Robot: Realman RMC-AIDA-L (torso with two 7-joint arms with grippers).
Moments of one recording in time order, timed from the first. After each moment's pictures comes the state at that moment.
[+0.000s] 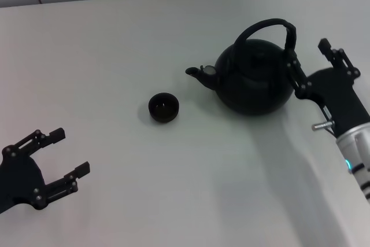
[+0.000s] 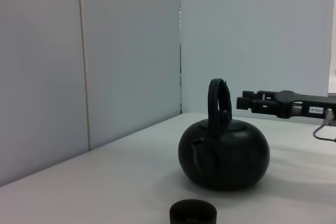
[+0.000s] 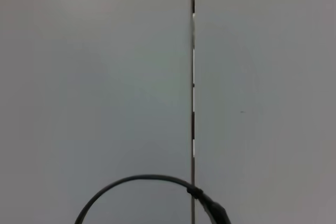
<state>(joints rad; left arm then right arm) -0.28 -2.06 0.46 0.41 1.99 1.68 -0.70 0.40 2.09 -0.21 0.37 -1.24 -1.44 -0.12</state>
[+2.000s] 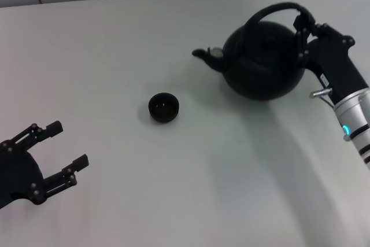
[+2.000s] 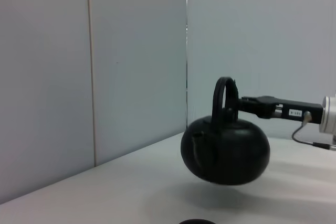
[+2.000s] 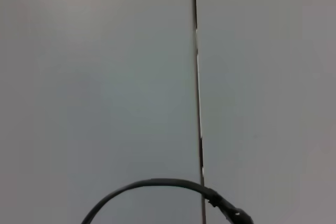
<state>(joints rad) -0.28 -2.06 0.46 0.41 1.95 1.70 -0.71 0.47 2.08 -0.13 0.25 -1.33 -1.39 0.05</state>
